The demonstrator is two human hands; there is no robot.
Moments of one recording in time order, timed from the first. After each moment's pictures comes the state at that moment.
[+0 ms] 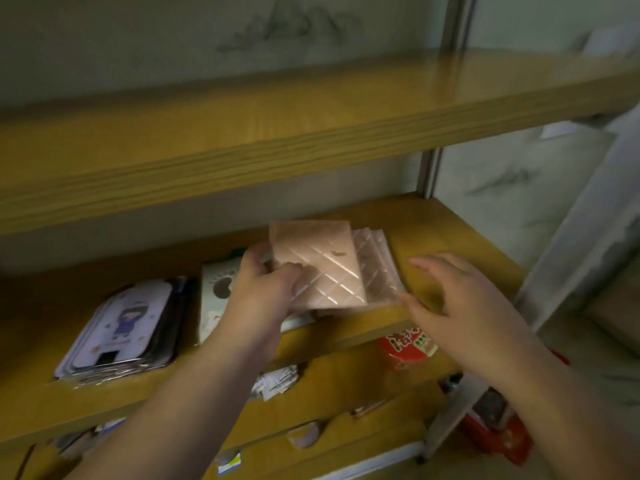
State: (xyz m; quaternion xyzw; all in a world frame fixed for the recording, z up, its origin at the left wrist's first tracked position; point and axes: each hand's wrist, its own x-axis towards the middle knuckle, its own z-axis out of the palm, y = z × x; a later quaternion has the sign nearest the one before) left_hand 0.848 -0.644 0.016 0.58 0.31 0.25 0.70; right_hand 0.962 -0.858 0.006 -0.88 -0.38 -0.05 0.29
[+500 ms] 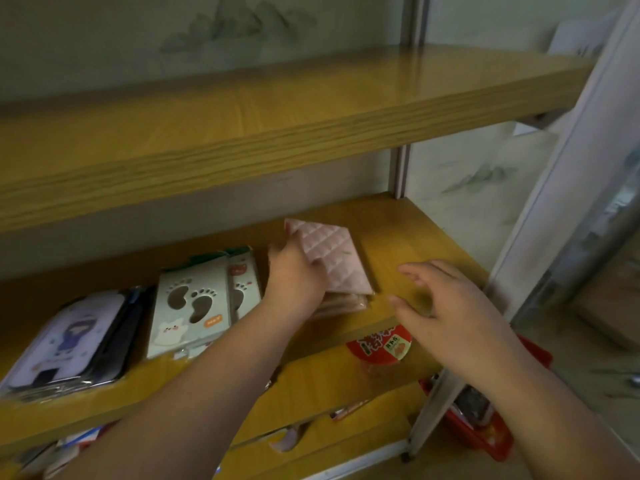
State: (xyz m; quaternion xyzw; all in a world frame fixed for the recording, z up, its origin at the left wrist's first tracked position) left_hand 0.954 -0.678 -0.016 0.85 0.30 0.17 0.39; right_hand 0.999 -0.896 -0.009 -0.89 -0.34 -0.02 0.30
